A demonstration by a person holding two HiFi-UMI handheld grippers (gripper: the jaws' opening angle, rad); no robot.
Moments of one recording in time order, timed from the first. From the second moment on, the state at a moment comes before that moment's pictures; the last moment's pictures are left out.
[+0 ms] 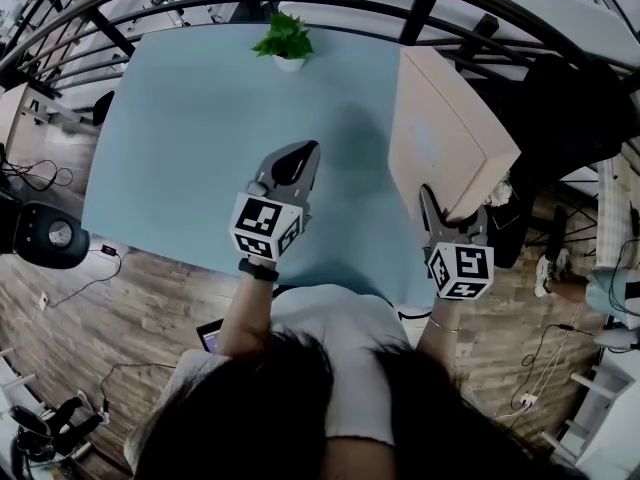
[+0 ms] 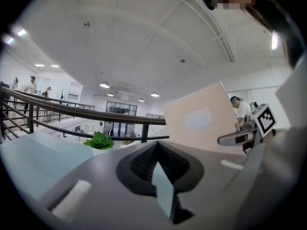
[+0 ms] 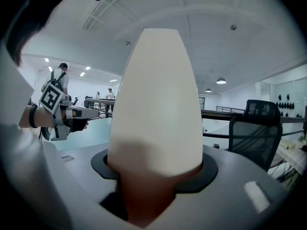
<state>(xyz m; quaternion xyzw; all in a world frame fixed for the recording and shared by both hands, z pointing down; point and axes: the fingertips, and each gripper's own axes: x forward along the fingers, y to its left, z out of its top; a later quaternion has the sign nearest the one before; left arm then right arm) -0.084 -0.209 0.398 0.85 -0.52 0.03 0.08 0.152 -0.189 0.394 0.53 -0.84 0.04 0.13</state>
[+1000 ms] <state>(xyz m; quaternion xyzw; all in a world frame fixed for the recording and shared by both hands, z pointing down) -0.084 -0.204 0.399 0.85 -0.51 0.03 0.08 0.154 -0.183 0.400 0.54 -0.83 0.05 0.14</state>
